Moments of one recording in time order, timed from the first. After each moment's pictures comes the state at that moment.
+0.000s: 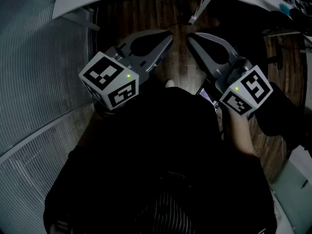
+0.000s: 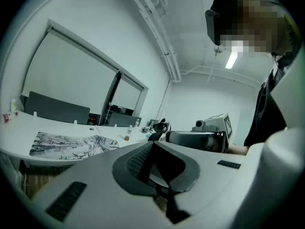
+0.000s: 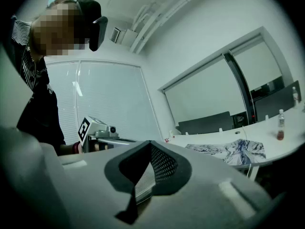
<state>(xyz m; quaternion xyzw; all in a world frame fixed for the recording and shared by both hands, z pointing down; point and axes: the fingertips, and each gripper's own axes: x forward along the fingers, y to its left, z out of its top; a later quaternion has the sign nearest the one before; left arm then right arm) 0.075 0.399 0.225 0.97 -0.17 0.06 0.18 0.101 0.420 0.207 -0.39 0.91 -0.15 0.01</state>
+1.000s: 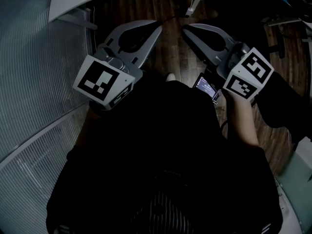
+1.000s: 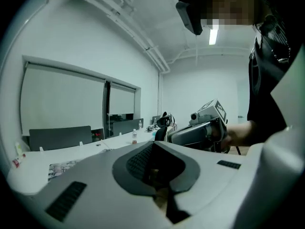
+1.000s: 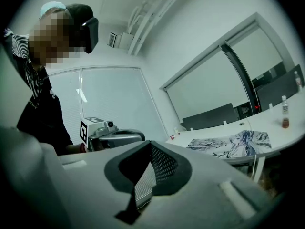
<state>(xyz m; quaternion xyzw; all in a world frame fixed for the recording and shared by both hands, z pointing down) 0.089 0.409 0.214 0.98 -0.18 0.11 0.04 0.125 0.432 0.223 -0.35 0.92 -0.19 0.03</state>
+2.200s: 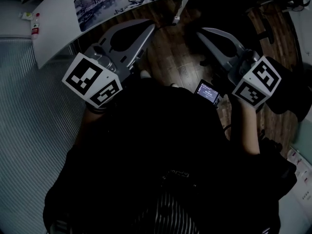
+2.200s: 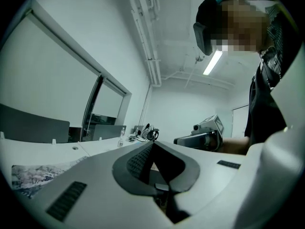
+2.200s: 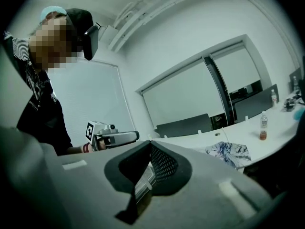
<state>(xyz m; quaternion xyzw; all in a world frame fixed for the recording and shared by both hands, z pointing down) 0.074 0.239 0.205 0.99 -0.02 0.04 0.12 0.134 0.298 0.209 -0.51 0.84 -0.19 0.02</state>
